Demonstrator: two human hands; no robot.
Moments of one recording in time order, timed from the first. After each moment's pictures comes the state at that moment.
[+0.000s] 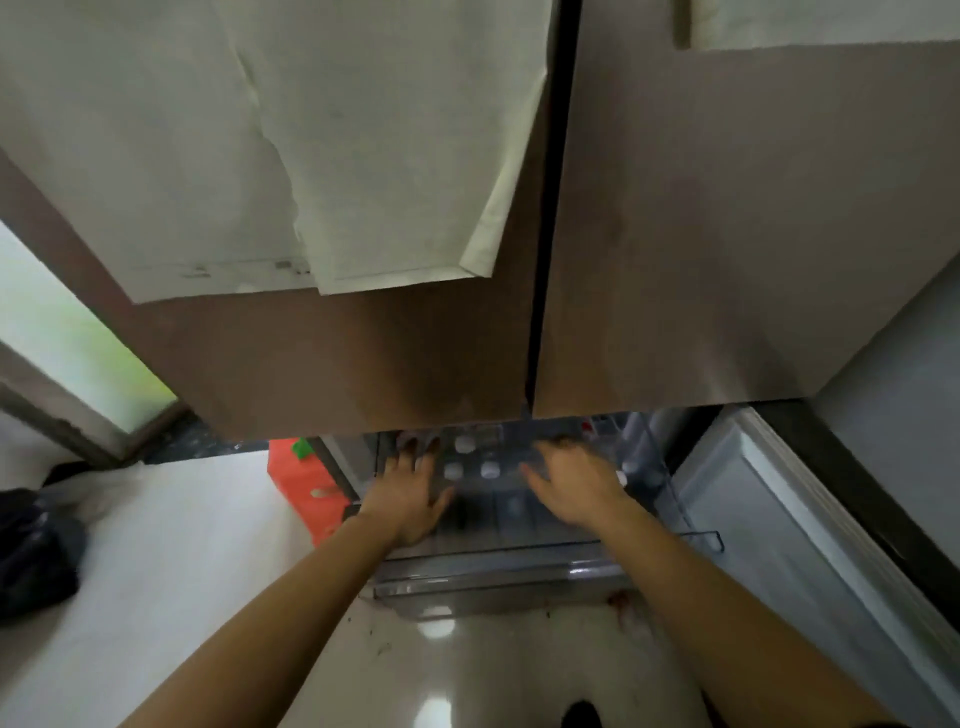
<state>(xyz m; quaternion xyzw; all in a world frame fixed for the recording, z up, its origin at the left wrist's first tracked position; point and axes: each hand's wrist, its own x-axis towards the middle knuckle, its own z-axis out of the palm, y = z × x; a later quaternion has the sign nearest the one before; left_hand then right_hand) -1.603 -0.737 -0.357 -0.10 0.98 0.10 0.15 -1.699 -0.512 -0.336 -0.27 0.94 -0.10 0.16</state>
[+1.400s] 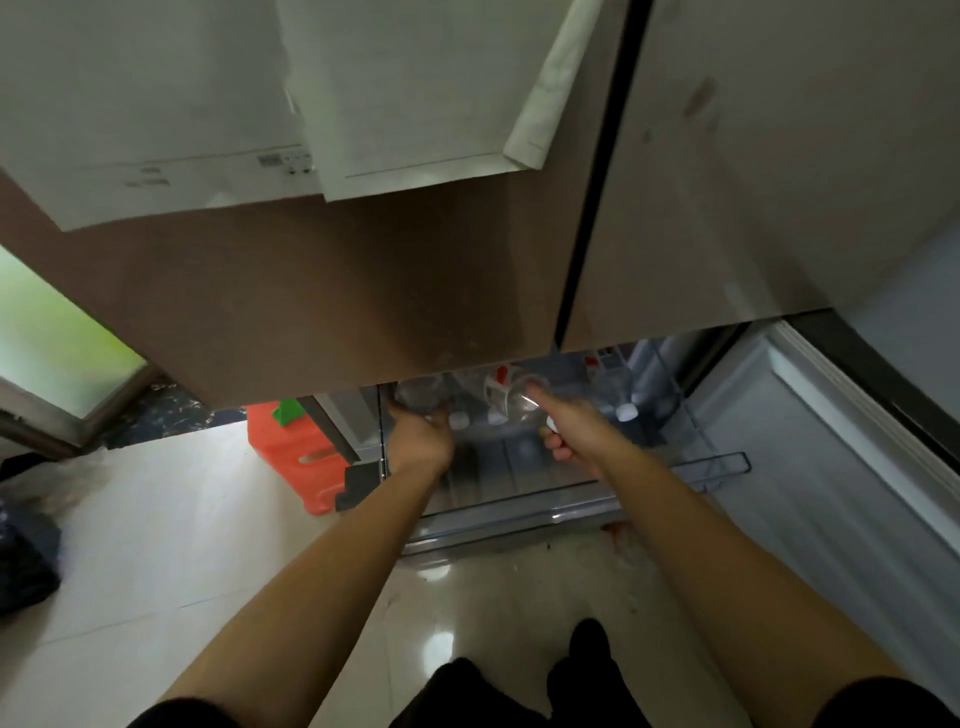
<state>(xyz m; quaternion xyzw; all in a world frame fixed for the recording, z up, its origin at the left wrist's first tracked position) -1.629 -0.732 -0.389 -0.41 0.79 0.46 0.02 -1.689 -0.544 -0.367 0.12 0.72 -0.59 0.34</state>
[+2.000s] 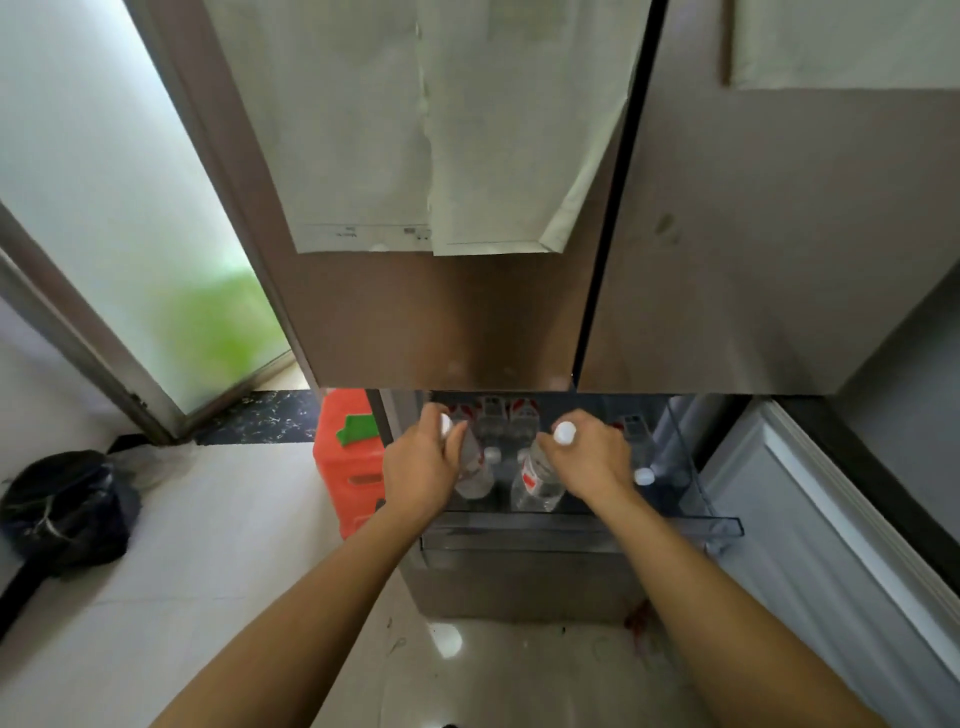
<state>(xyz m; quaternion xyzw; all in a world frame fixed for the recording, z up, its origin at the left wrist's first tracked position) -1.537 -0.721 -0.310 -0.25 0.92 0.24 -0.19 -1.635 -0.543 -0.288 -0.11 0.96 -0.27 0.06</state>
